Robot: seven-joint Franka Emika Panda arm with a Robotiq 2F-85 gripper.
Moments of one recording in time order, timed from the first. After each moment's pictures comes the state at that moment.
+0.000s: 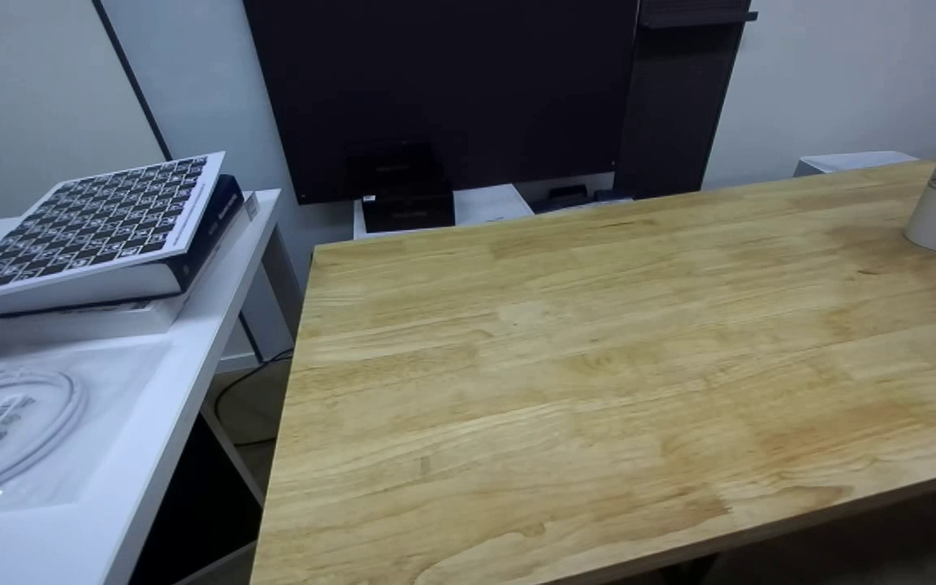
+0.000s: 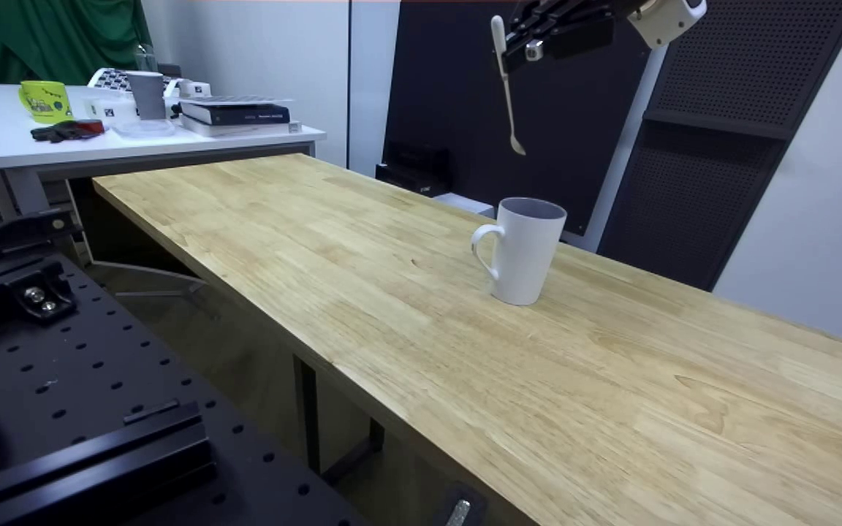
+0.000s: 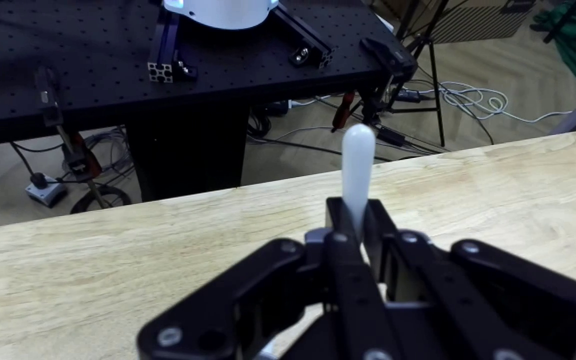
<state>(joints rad) -0.26 0.86 -0.11 -1.09 0.26 1.00 -0.02</state>
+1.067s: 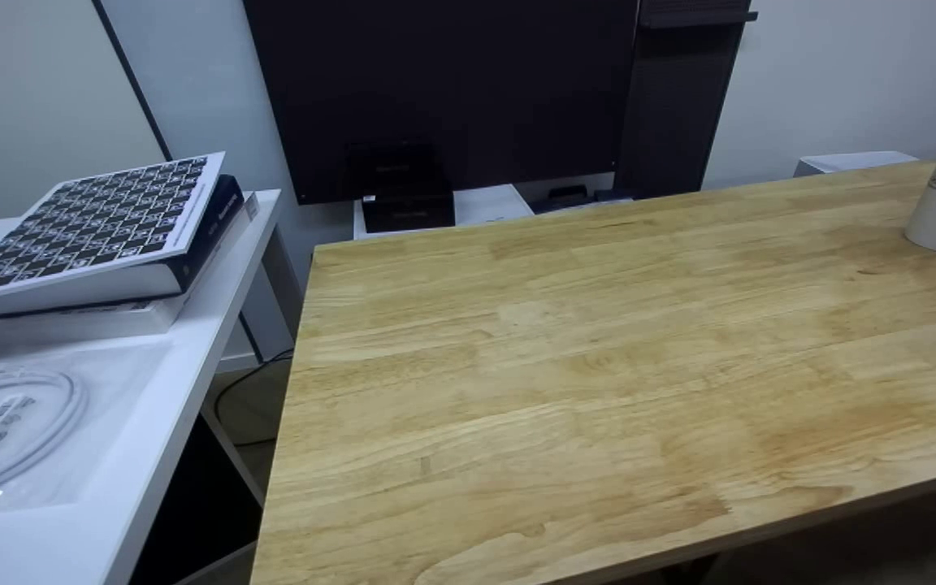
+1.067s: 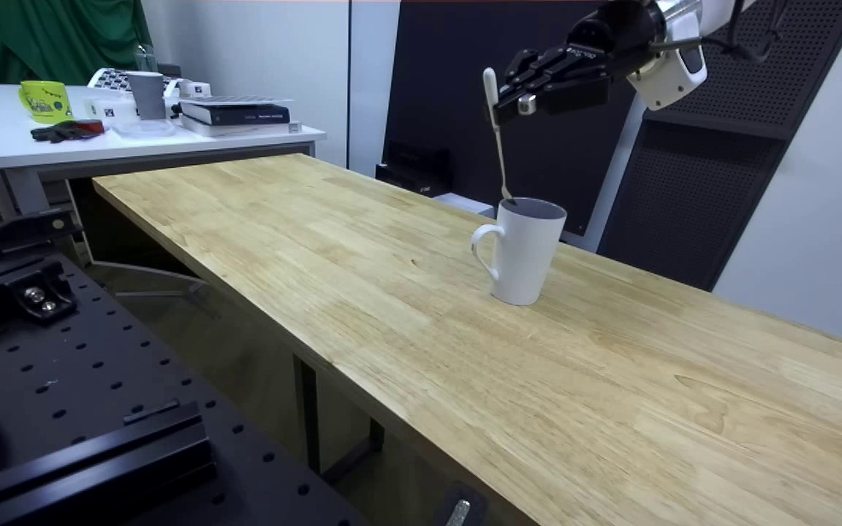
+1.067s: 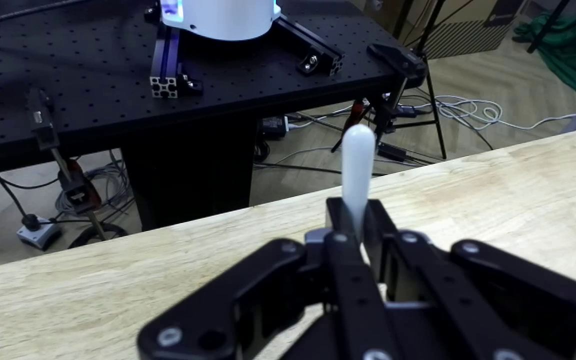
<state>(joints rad) -0.28 0.89 -0.13 -1.21 0.25 1.05 -0.02</state>
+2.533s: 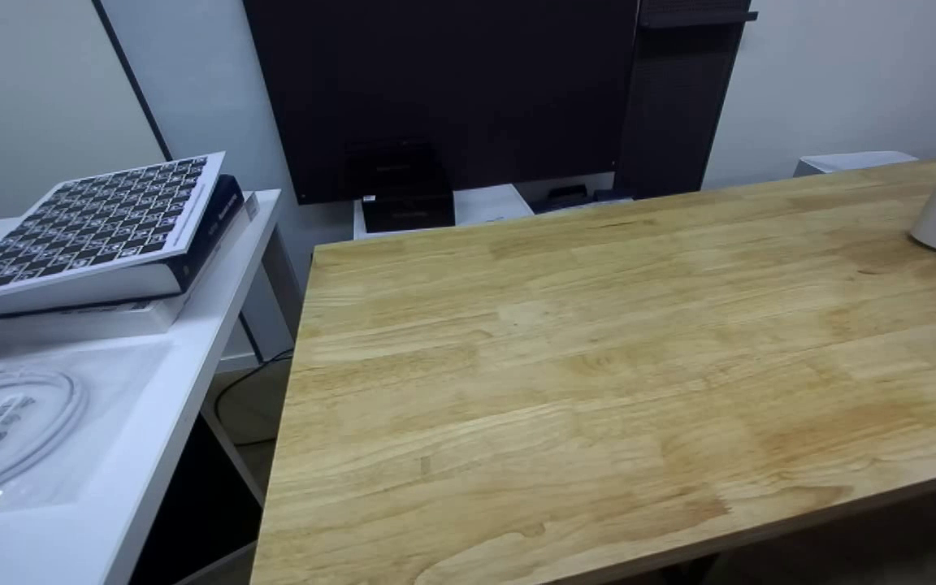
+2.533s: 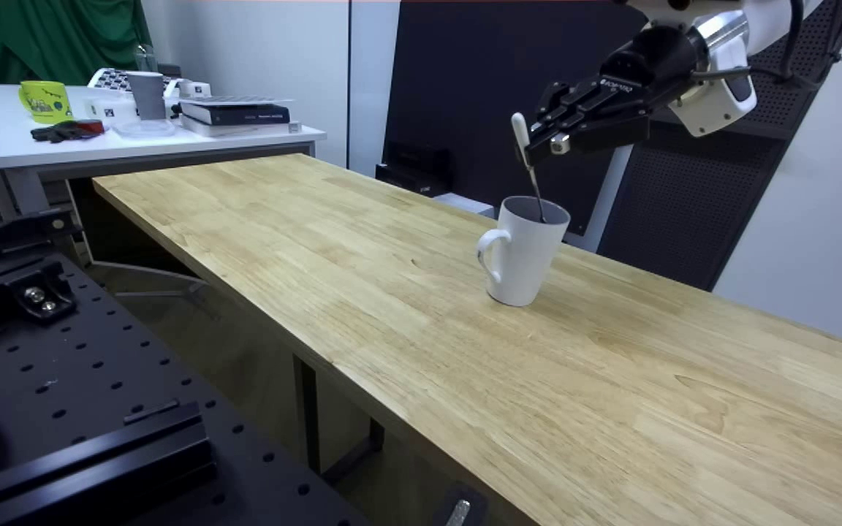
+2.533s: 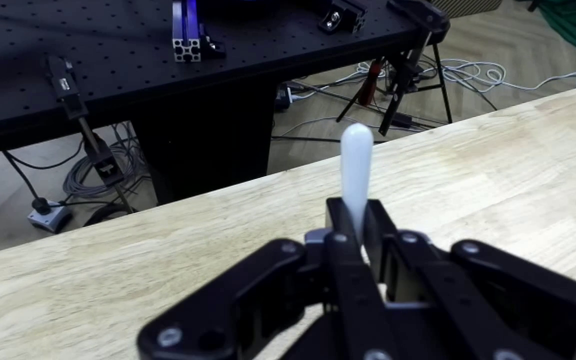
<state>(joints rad) -0.33 0.91 -0.16 -1.22 0.23 1.14 -0.05</state>
